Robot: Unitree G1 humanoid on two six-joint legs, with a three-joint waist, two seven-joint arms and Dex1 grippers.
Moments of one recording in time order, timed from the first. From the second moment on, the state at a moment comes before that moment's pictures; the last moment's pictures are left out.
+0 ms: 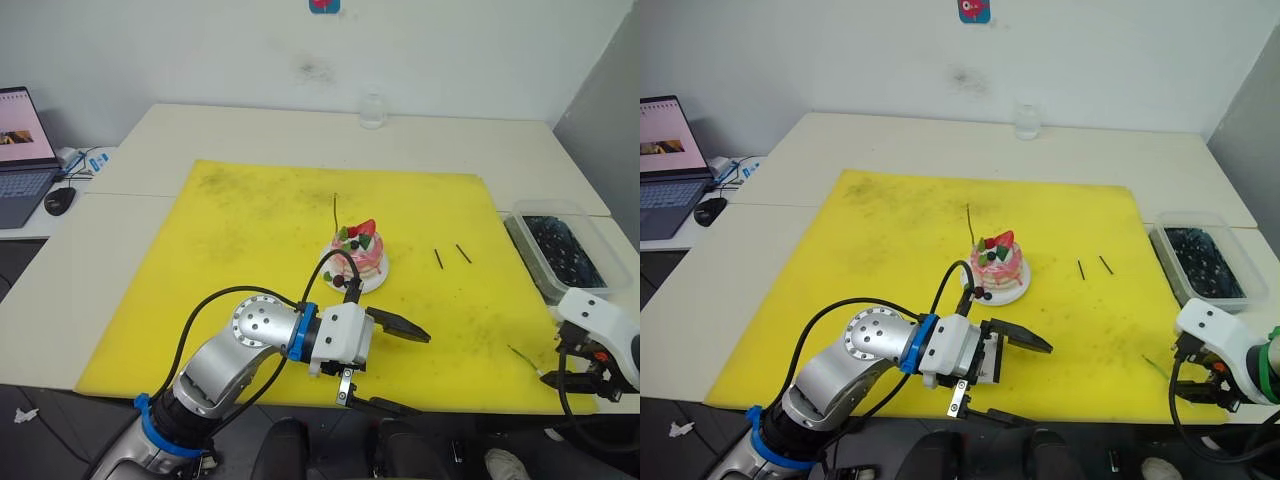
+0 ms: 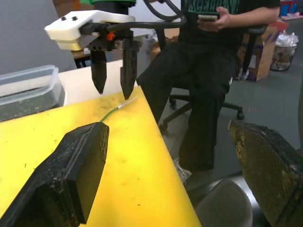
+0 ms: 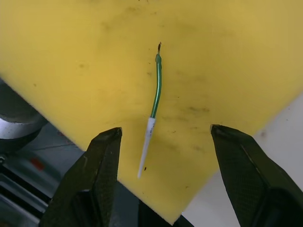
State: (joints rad) left arm -0.35 0.49 -0.46 -0.46 -0.38 0.29 -1.14; right arm 0.24 -1.36 -0.32 -0.63 0.49 1.21 0.93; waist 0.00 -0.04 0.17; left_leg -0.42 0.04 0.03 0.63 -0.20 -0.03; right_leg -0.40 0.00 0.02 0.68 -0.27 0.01
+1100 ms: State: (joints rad) left arm -0.34 0.45 -0.48 -0.45 -0.35 0.27 -1.10; right arm 0.06 -1.36 -0.10 -0.56 0.51 1.24 0.92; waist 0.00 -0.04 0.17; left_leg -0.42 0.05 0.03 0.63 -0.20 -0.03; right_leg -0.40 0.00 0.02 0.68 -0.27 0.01
